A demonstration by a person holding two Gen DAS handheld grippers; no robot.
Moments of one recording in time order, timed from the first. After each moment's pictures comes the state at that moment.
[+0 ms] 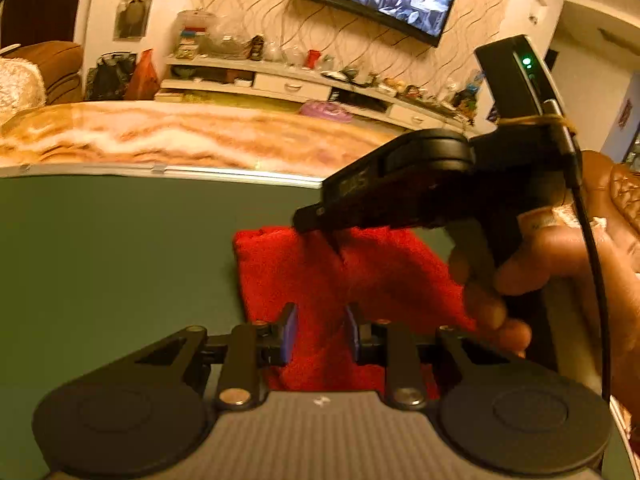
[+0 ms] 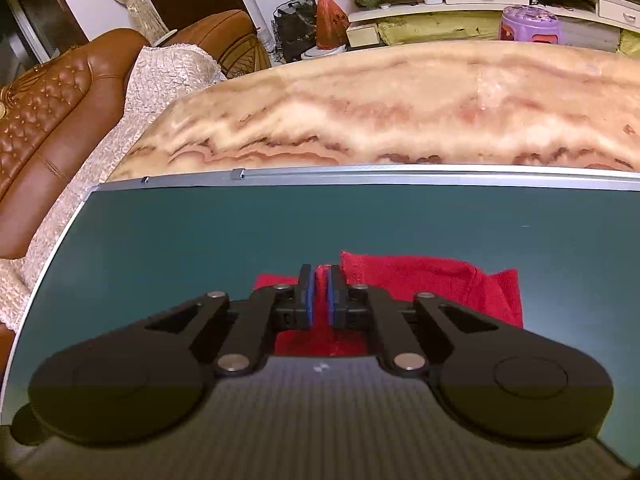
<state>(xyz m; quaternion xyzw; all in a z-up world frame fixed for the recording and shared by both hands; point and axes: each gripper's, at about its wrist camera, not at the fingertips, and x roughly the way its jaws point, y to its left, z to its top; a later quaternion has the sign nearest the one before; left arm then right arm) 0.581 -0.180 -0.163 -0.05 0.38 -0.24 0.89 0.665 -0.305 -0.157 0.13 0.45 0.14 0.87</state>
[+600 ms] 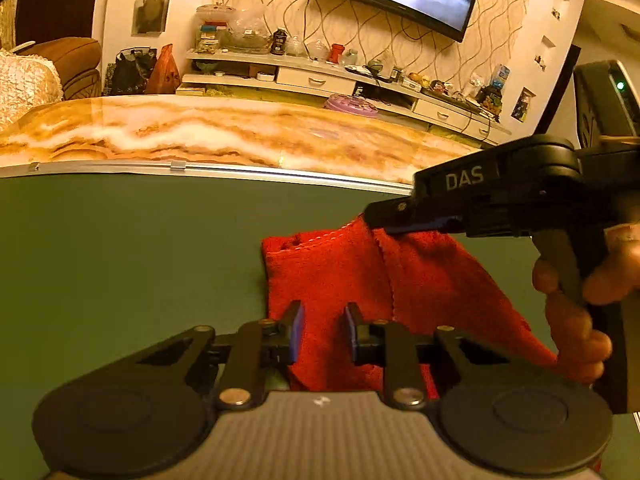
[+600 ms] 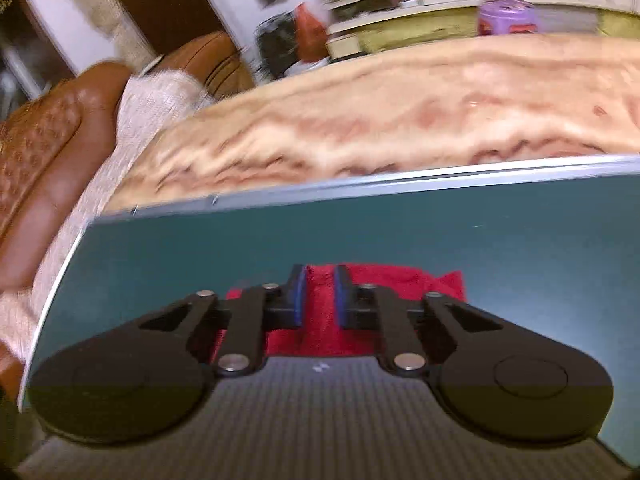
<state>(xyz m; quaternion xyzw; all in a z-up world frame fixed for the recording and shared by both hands) 0.604 -0.179 -0.173 -0.05 0.39 -0.19 0.90 0.663 -0.349 -0.157 0.17 0.44 0.11 0.87</state>
